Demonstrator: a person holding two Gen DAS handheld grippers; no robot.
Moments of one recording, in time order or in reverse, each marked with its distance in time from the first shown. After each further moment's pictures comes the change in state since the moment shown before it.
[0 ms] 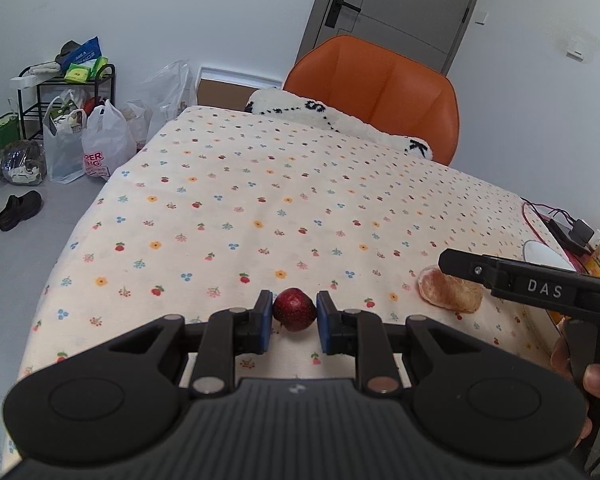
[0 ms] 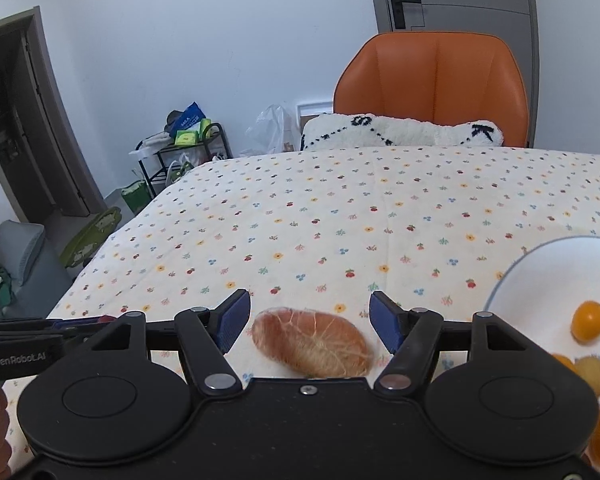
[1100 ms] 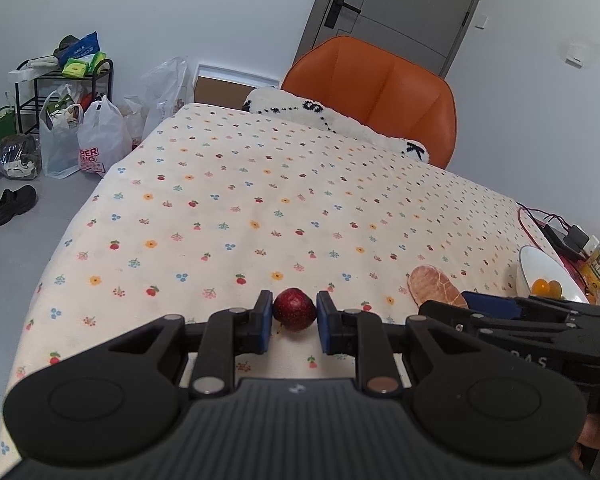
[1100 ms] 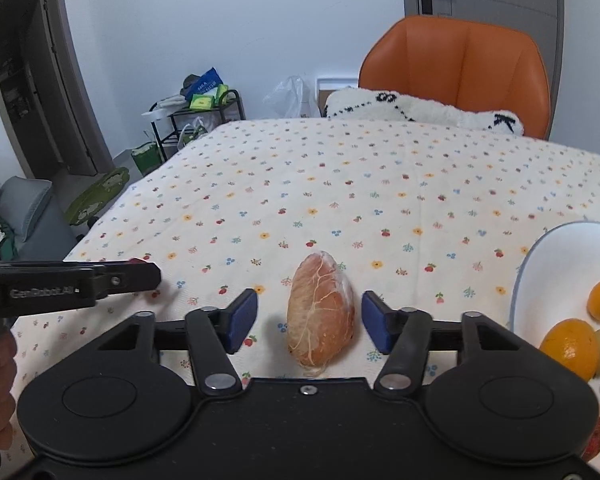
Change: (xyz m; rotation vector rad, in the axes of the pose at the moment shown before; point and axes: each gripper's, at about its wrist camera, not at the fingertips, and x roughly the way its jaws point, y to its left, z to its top) left arm 0.000 0.002 0.001 -0.020 0.000 -0.021; right arm -0.004 0.024 -0.016 -0.077 0.088 0.013
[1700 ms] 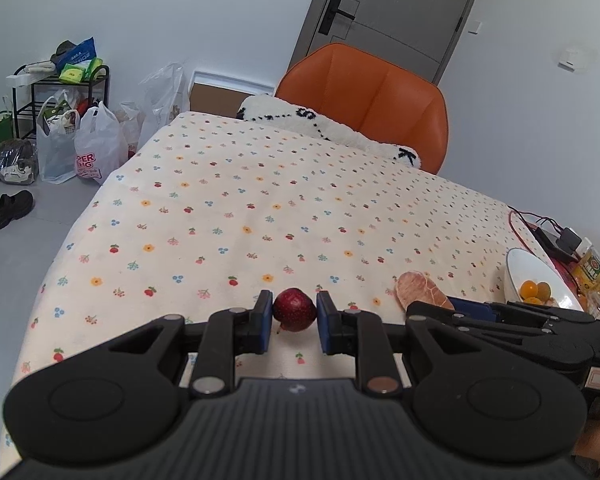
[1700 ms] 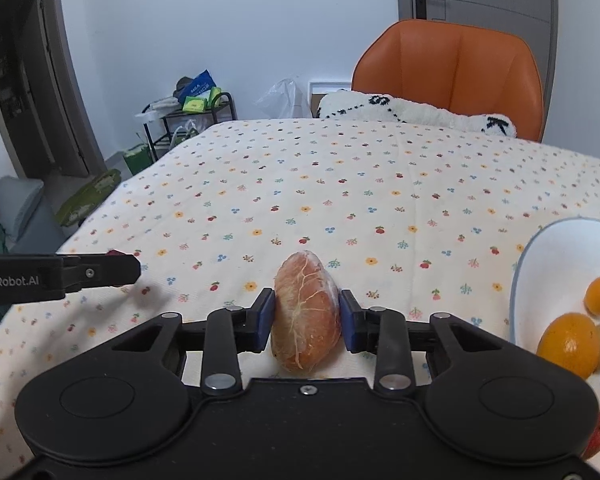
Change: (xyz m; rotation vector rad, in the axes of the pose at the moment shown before) left arm -0.012 -0.007 0.000 0.012 -0.018 -0.014; right arm -0.003 0.002 -0.006 -0.002 -0.030 -0.026
